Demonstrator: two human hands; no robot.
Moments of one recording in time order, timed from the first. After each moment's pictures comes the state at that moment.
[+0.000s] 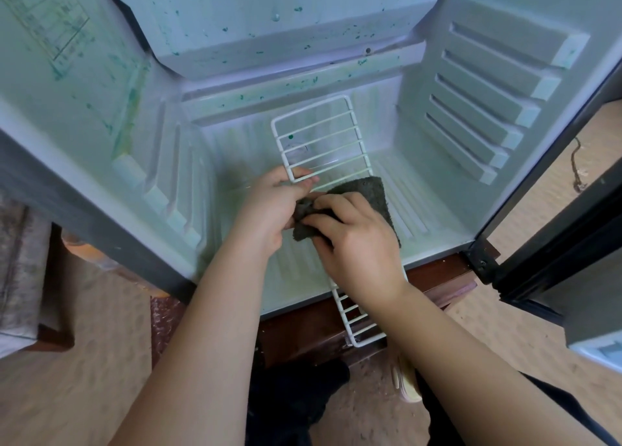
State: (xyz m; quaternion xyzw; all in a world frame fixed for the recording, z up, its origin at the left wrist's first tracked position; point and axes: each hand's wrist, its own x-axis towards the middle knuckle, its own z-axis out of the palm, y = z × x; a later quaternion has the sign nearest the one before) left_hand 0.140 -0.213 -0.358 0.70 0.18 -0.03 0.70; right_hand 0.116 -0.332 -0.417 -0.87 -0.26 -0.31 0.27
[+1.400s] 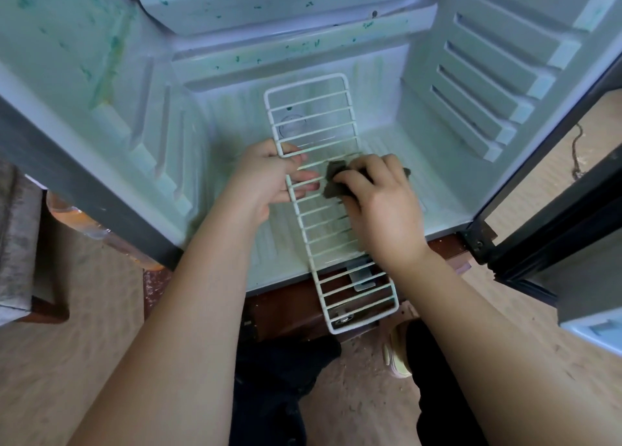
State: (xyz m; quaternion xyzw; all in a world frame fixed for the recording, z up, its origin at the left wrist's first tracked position) left_hand 0.141 -0.203 -0.359 0.72 0.19 -0.05 0.67; right_hand 0.134 -0.361 -0.426 -0.90 -0.22 -0.30 0.24
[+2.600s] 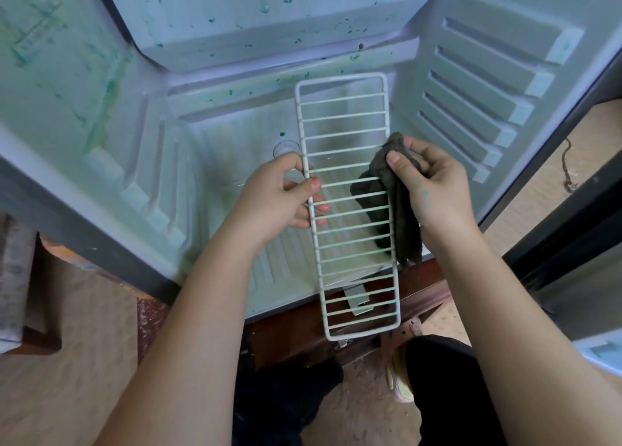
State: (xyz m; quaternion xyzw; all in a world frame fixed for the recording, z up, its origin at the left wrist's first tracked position) left_hand 0.137 -0.208 -0.356 0.79 0.04 -0.07 0.61; right_hand 0.156 -0.399 -0.380 -0.63 0.05 -0.07 0.77
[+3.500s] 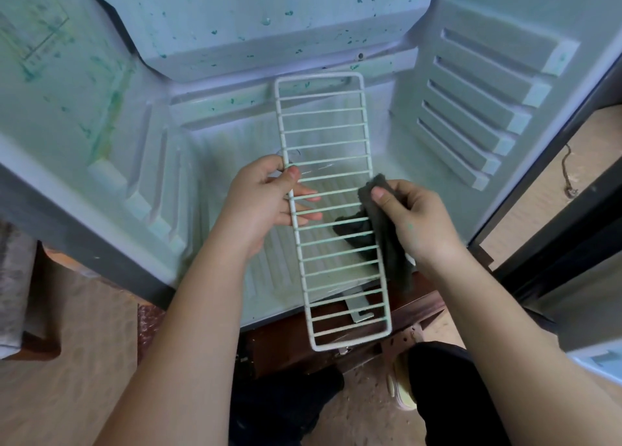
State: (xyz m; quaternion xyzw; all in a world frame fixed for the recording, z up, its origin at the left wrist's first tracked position) left_hand 0.138 -0.205 -0.347 0.71 0.10 -0.03 0.69; right_hand 0.145 -0.394 -0.399 -0.74 0.03 0.00 0.67
